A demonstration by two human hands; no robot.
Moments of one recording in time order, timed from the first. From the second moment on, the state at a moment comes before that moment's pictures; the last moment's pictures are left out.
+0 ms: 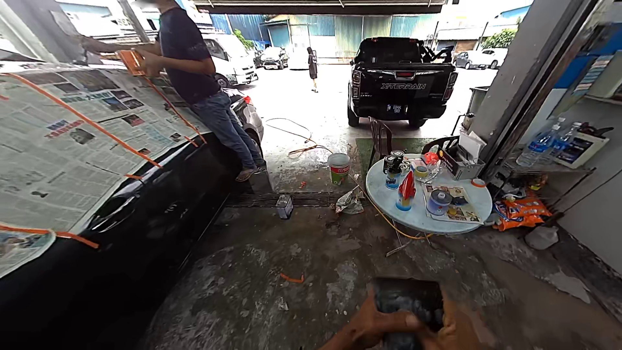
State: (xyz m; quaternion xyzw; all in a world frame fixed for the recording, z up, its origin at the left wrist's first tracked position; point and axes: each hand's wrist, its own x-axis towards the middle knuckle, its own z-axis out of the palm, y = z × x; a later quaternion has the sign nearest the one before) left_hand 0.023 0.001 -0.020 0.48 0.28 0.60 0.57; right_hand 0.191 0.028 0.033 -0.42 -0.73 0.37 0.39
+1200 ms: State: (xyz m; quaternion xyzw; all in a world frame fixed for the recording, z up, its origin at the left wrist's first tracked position) left_hand 0.034 -0.001 -0.013 0.53 0.37 0.62 0.45; right_hand 0.180 0.038 0.041 -0.52 -0.66 0.35 0.43
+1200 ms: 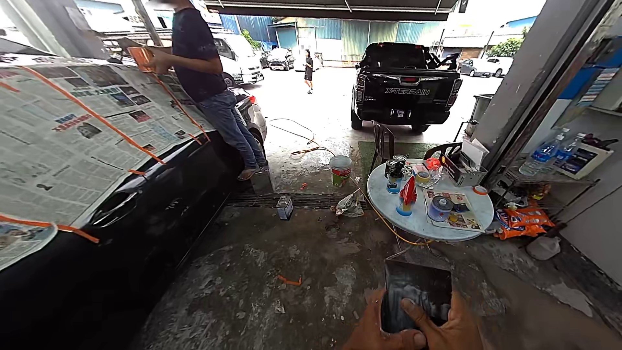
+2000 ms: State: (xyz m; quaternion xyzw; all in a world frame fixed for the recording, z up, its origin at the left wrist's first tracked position) left_hand 0.034 0.008 -0.022 0.46 0.40 0.65 0.46; right_hand 0.184 0.054 0.016 -0.46 -0.71 0.35 0.39
